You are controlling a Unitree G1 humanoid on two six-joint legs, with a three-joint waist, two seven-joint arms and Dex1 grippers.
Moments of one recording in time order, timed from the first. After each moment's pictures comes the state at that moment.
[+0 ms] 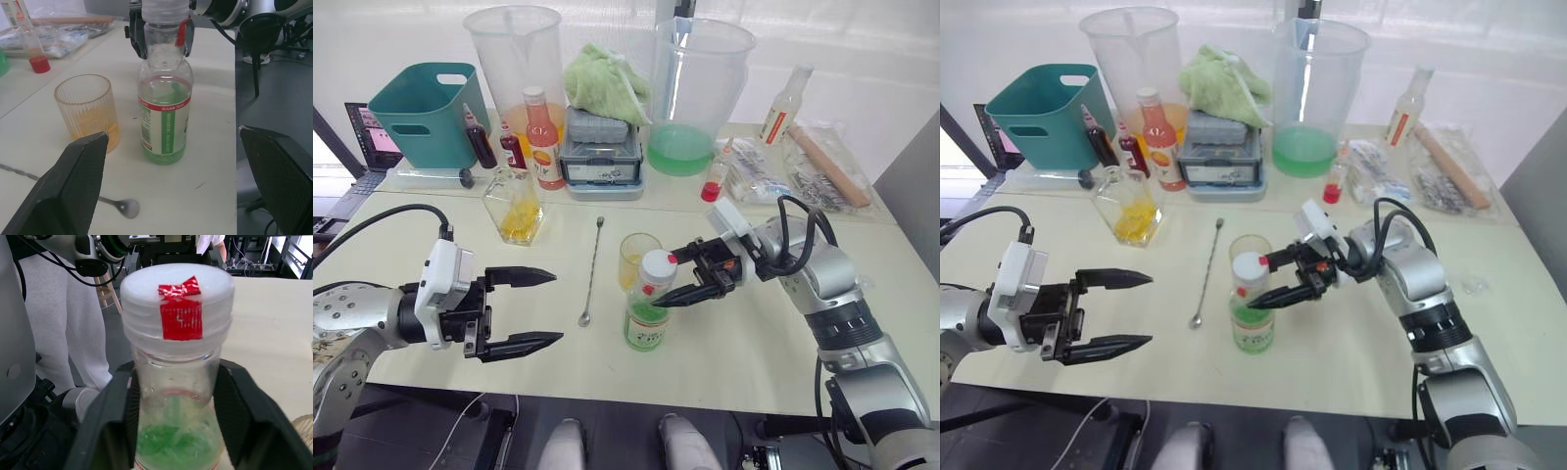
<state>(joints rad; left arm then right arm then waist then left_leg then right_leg) -0.03 0.93 0.35 -0.51 -0.82 0.51 -1.20 -0.75 -0.57 0.22 0.08 0.57 0.38 1.56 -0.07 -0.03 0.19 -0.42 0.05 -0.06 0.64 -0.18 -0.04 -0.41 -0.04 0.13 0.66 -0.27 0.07</state>
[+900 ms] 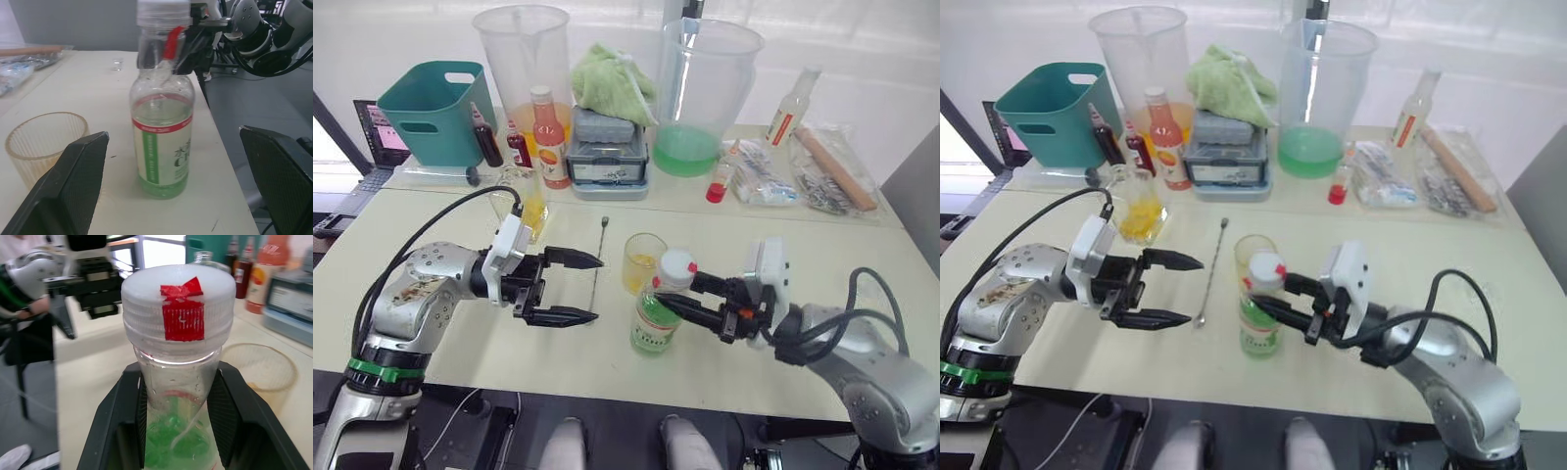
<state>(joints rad) -0.47 0.73 -0.03 -0.08 -0.66 0.37 -1.46 -0.10 -0.51 -0.06 -0.80 0.68 0.72 0.58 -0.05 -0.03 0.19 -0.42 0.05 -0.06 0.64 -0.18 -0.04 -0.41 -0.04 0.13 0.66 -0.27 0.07</state>
